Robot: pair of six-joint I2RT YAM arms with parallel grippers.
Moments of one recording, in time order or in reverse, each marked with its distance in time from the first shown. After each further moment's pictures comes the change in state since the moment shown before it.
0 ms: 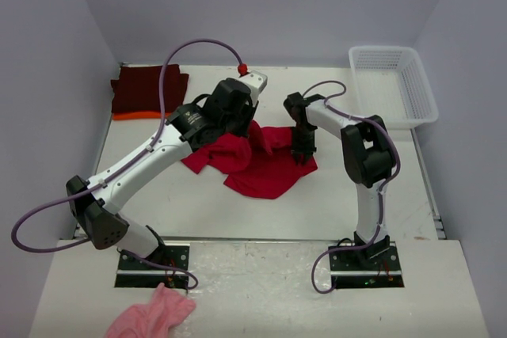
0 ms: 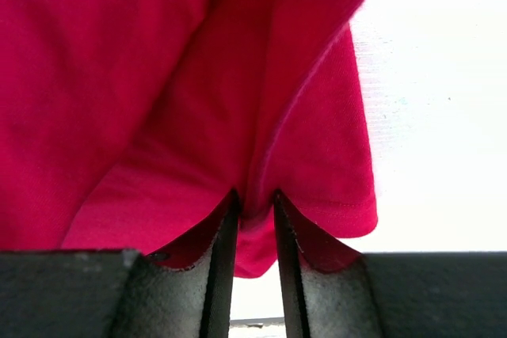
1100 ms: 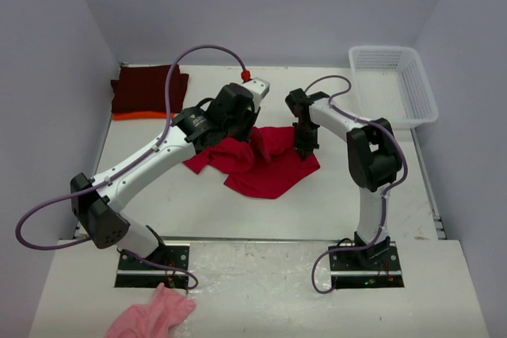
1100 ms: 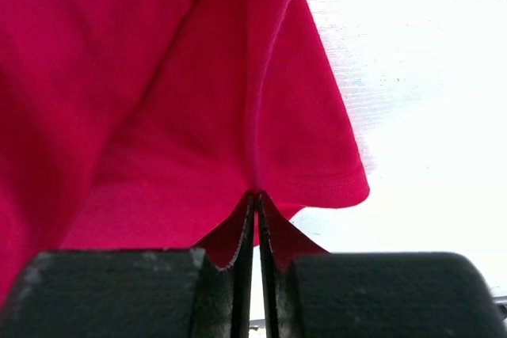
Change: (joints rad) left arm 0.000 0.009 -0.062 0.031 0.035 -0.002; right arm 0.000 -0.062 -0.007 -0.006 0.053 0.006
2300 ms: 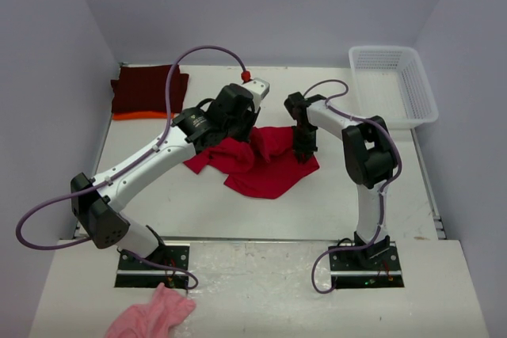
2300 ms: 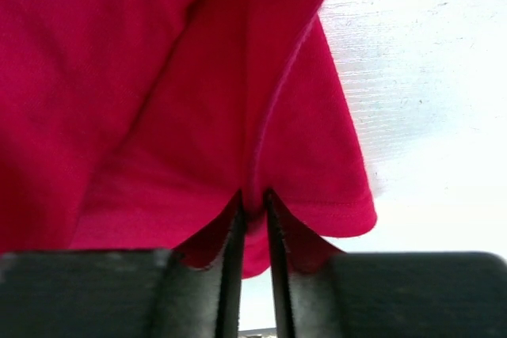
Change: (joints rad) left arm 0.001 0.000 -0.010 0.008 0.000 0.002; right arm 0.000 0.046 -0.010 0.027 -0.010 0.007
